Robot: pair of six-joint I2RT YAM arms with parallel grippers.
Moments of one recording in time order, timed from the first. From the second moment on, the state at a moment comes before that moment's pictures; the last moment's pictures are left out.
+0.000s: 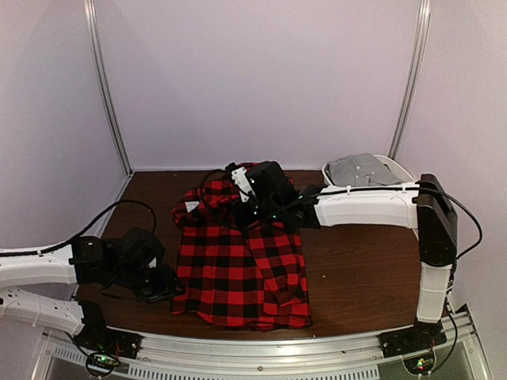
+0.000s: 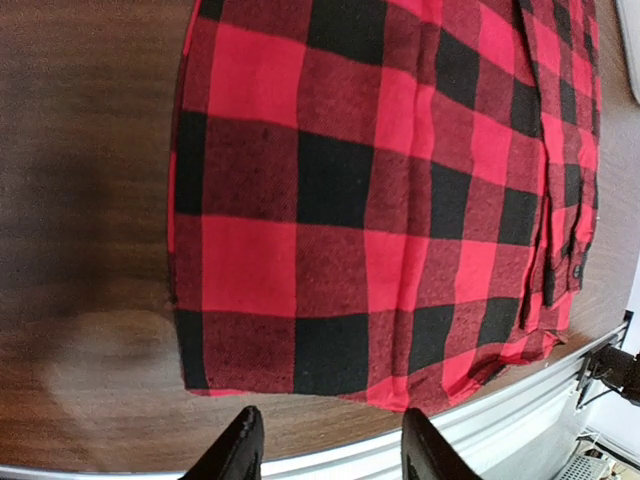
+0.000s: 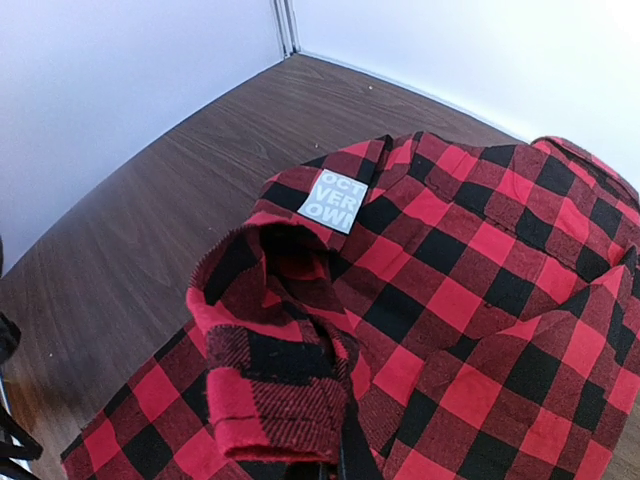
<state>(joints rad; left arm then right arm) -0.96 0.95 0.56 -0.64 0.02 -1.18 0.98 1.96 1.52 -0.08 0.16 0.21</state>
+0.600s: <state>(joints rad) -1.06 1.07 0.54 -0.66 -0.06 -1.23 0.90 1.95 1.67 -0.20 0.07 0.28</state>
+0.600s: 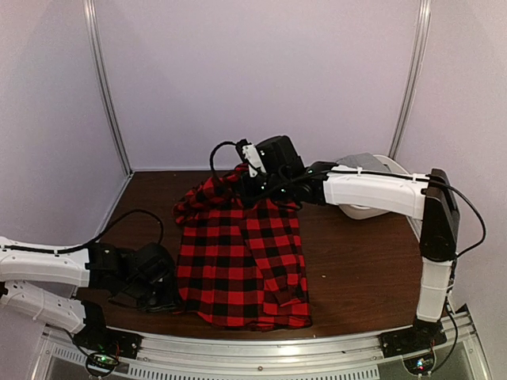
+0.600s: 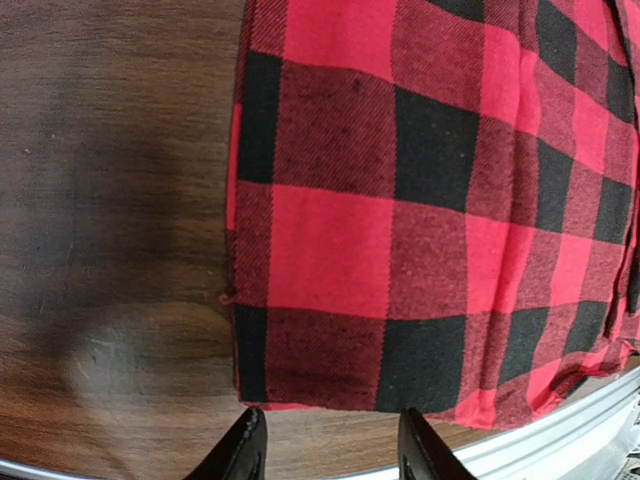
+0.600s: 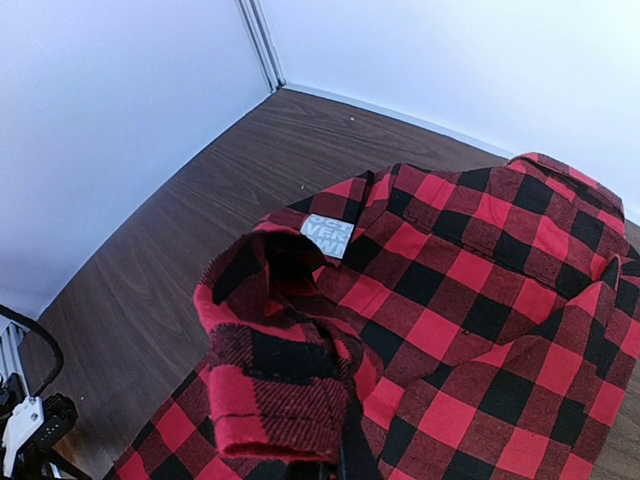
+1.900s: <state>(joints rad) -1.06 1.11 0.55 -0.71 -0.21 -1.27 0.81 1.90 1.77 -0.23 0.02 0.28</state>
